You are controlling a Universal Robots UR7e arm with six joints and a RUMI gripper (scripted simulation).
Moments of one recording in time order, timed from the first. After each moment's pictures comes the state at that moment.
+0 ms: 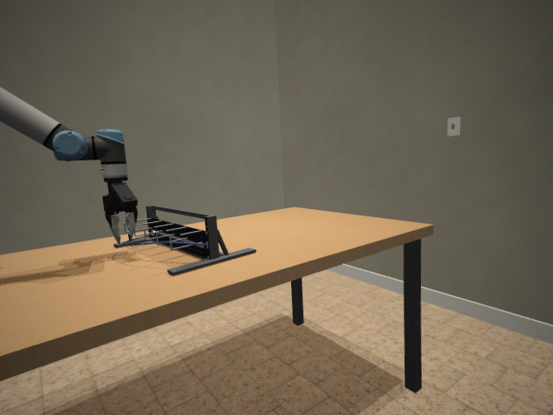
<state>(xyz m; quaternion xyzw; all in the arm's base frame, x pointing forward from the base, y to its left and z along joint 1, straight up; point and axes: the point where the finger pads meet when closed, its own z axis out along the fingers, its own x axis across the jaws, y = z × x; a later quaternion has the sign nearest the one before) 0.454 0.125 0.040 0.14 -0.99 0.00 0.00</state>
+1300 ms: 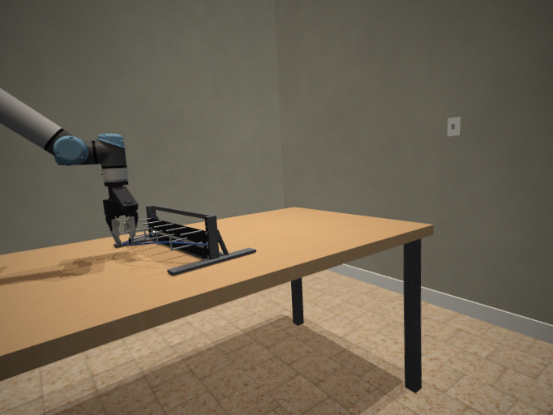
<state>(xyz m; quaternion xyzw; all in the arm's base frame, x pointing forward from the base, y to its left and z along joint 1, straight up) 0.454 0.125 0.026 0.14 -0.99 0.00 0.00</state>
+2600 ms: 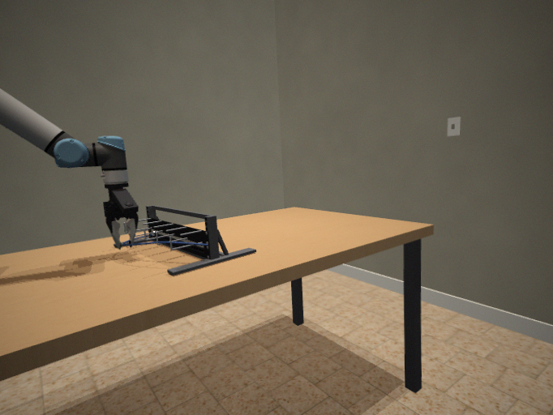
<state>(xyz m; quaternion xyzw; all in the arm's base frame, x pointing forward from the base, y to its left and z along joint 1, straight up) 0.454 0.125 0.019 0.14 -0.99 0.00 0.00</state>
